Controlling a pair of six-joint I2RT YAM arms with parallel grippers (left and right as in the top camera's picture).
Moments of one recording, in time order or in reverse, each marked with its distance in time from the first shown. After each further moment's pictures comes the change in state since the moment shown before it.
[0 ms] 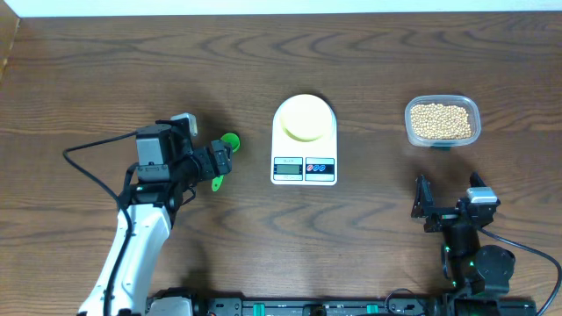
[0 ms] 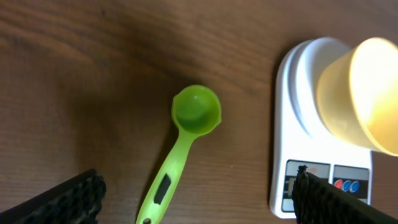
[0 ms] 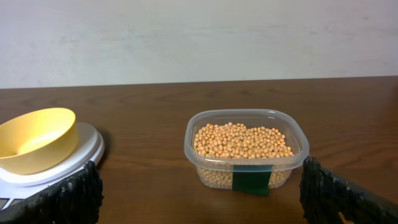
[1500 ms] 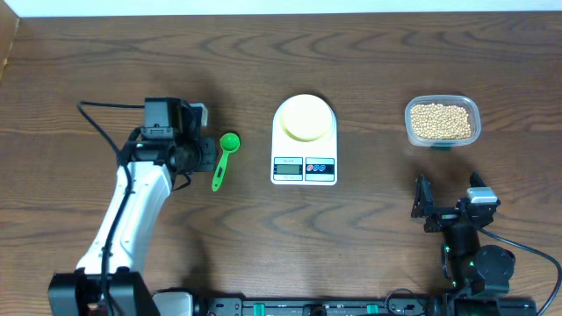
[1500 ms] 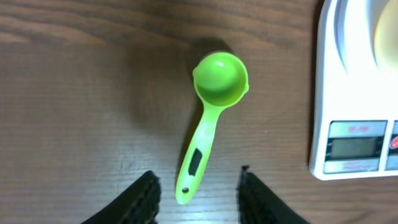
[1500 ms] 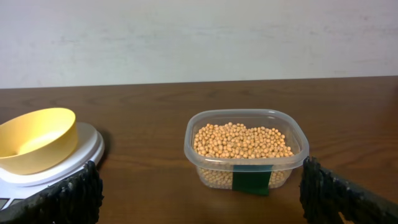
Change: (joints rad) left arm -0.055 0.202 0.289 -0.378 -0.121 0.228; right arm 0.000 0.000 0.000 0.000 0.000 0.000
